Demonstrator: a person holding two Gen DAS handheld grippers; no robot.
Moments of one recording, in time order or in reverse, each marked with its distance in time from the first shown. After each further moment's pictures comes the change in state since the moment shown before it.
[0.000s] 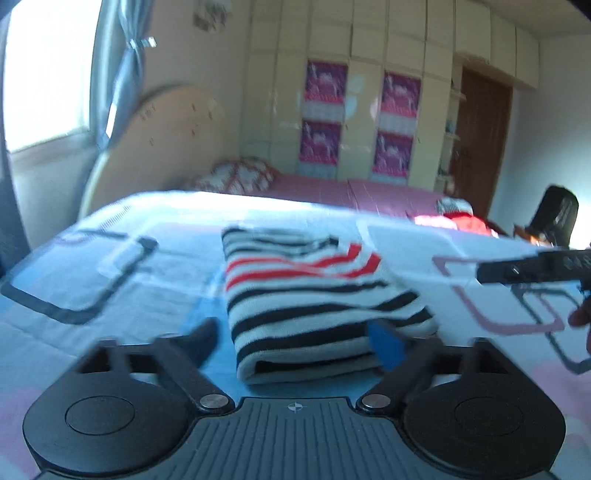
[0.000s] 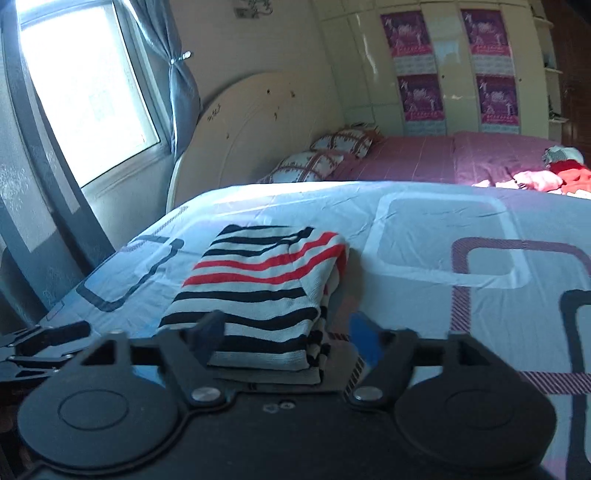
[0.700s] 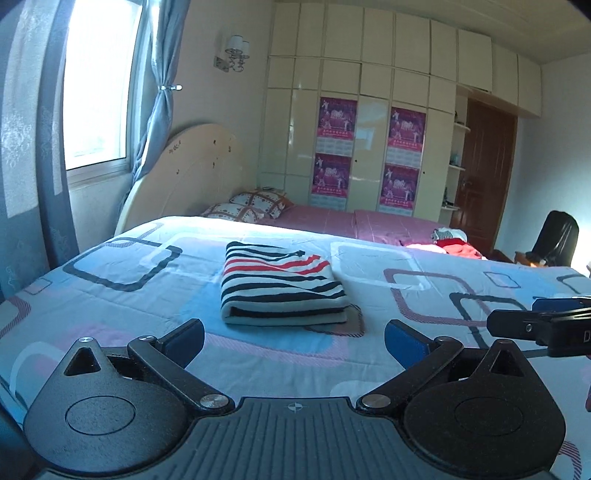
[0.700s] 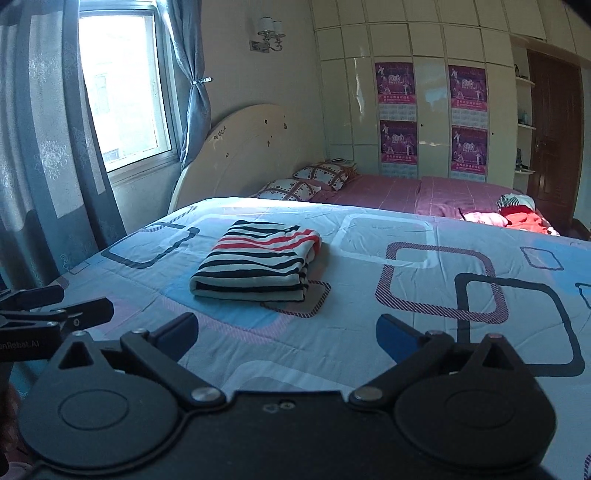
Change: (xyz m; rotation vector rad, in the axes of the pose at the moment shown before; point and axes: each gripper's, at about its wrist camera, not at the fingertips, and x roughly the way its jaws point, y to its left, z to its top) left arm -0.212 -0.066 -0.045 -0.044 -0.072 0.056; right arm -0.191 0.055 -0.085 -0.129 -0.088 -0.120
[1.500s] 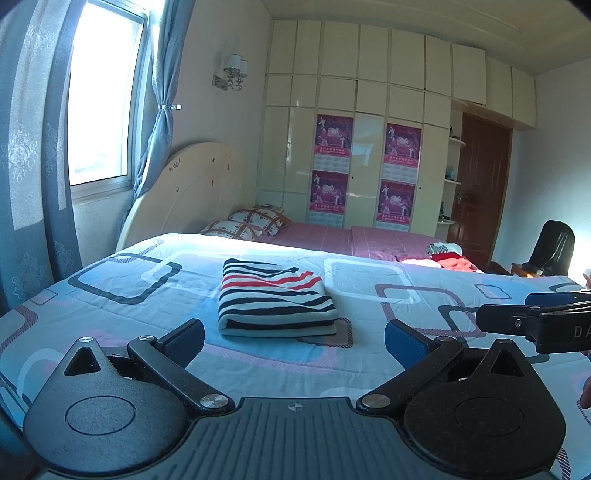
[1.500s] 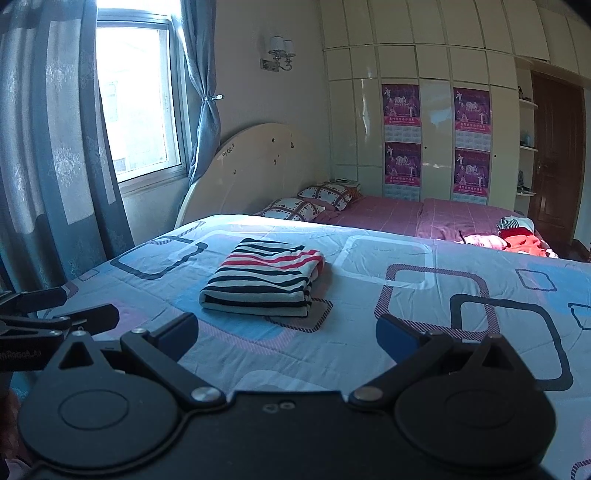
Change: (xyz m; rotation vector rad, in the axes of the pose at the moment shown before) left arm -0.033 -0.010 0.001 0.009 -0.052 0.001; right arm -0.025 0.008 -0.001 -0.029 -0.059 0.007
